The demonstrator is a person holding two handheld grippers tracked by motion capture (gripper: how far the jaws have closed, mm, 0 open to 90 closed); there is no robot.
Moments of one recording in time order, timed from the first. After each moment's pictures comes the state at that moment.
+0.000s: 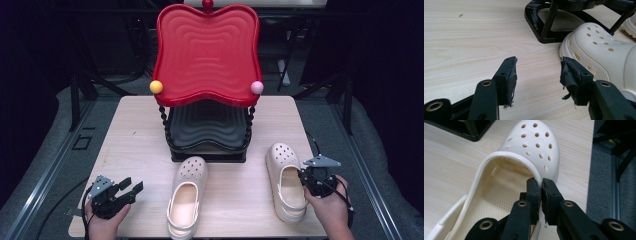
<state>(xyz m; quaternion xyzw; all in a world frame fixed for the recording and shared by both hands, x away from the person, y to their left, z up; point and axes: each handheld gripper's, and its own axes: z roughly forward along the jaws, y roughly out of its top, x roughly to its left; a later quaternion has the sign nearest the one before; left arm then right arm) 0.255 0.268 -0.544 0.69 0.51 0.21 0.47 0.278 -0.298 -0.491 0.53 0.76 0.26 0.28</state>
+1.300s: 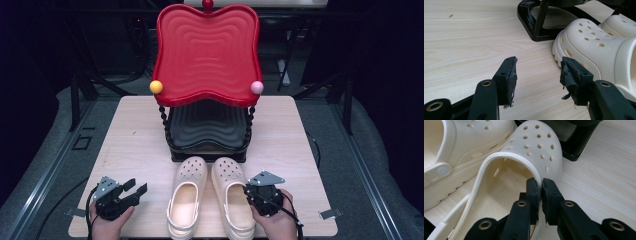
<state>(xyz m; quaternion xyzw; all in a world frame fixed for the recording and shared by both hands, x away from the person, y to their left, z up) 0.252 0.257 -0.544 0.70 0.50 0.20 0.47 0.245 -0.161 -0.497 0.45 0.80 0.33 0.21</state>
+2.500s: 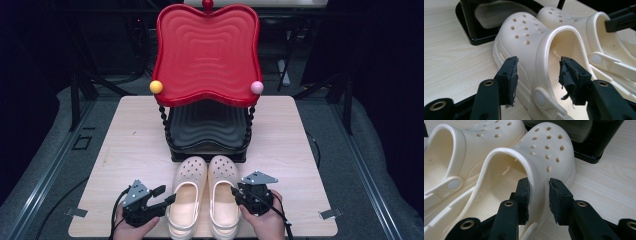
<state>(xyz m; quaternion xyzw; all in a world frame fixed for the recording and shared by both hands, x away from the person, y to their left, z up) 0.241 0.184 -0.537 0.76 0.41 0.15 0.48 0.253 -0.145 -0.517 0.47 0.78 0.38 0.17</state>
